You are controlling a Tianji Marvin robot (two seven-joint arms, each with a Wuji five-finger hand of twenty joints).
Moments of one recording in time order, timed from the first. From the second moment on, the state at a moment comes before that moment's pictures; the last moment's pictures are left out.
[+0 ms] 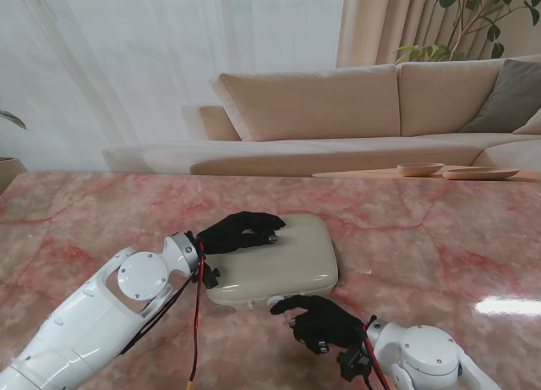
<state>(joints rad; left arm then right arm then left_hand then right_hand) 1.29 -1.11 -0.96 -1.42 0.06 -0.31 -0.29 -1.84 -1.09 1.28 -1.72 0.36 0.23 0.48 1.02 -0.07 0.01 -0.06 0.49 0.27 0.27 0.36 0.52 0.22 0.34 0.41 0.42 0.10 0.39 0.60 0.00 -0.04 0.94 0.61 0.67 -0.52 1.09 0.09 0.49 0.19 0.51 0.35 1.15 0.14 1.03 0.91 1.27 0.15 1.54 0.89 1.00 0.26 1.85 0.65</state>
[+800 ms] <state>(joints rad) 1.37 -1.11 -1.05 -1.50 0.11 -0.22 -0.26 -1.89 -1.10 1.41 -1.86 0.28 0.17 0.36 1.02 -0.07 0.01 -0.06 0.49 0.27 0.27 0.36 0.52 0.23 0.34 0.41 0.42 0.13 0.39 0.60 0.02 0.00 0.94 0.61 0.64 -0.52 1.02 0.08 0.44 0.14 0.40 0.37 1.01 0.22 0.87 0.84 1.16 0.26 1.17 0.76 0.74 0.35 1.75 0.66</state>
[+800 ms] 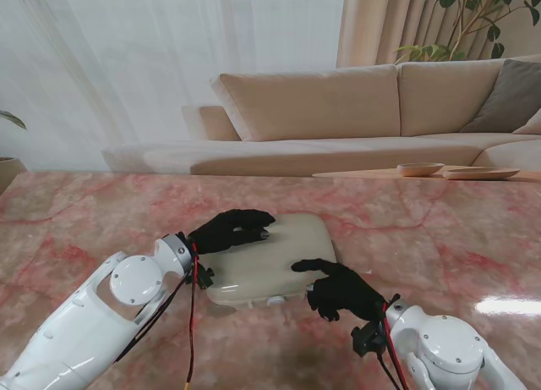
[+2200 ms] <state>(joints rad) 1.81 -1.14 -1.42 -1.82 0.31 -0.02 0.06 -1.77 -1.13 1.45 -1.82 -0.26 0.08 0.01 0.73 0.01 -0.01 -0.05 0.48 0.24 0.15 0.36 0.40 0.28 0.16 0.27 0.20 0.33 0.19 0.38 -0.06 0.27 0.56 0.29 0.41 -0.48 0.74 0.03 0.54 0.07 0.34 0.49 0.50 0.19 0.31 0.37 0.44 0.14 0.12 0.32 0.12 0.25 0.72 0.61</state>
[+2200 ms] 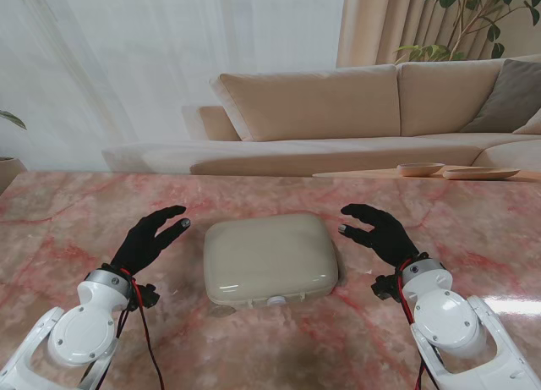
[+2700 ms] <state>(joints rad) 1.82 -1.15 -1.40 -1.80 0.28 -0.02 0.08 -1.77 -1.14 1.44 -1.77 -0.24 0.08 -0.03 0.73 0.01 -0.01 -0.05 0.44 0.23 0.12 0.34 0.40 0.28 0.15 0.26 0.18 0.33 0.18 0.36 -0.06 0.27 0.48 0.27 0.41 -0.46 0.69 0.01 0.52 0.07 0.32 0.49 0.46 0.18 0.29 0.35 0.39 0.10 0.09 0.29 0.14 0.24 0.54 0.69</state>
